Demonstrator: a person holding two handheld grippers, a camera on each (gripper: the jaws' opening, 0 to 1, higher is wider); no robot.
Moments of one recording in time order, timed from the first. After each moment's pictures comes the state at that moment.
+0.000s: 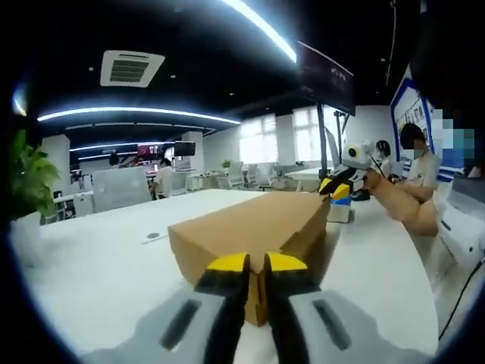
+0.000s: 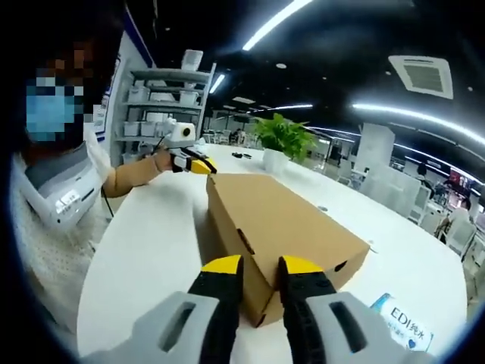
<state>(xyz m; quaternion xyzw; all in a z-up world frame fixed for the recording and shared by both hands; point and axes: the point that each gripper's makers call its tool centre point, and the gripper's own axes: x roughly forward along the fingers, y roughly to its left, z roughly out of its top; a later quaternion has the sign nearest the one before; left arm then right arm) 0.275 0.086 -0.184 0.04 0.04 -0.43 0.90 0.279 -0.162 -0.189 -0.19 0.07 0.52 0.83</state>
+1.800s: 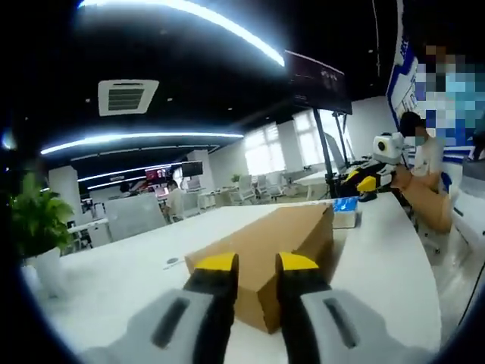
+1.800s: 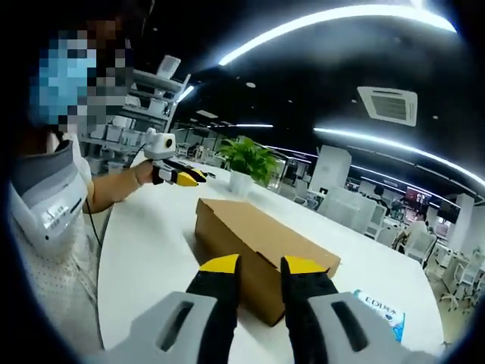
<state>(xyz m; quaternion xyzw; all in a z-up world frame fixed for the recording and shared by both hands) 0.253 0.102 -0.141 0.10 -0.03 -0.39 0.91 0.215 -0.169 -0.144 -0.17 -0.01 0.41 0.90</state>
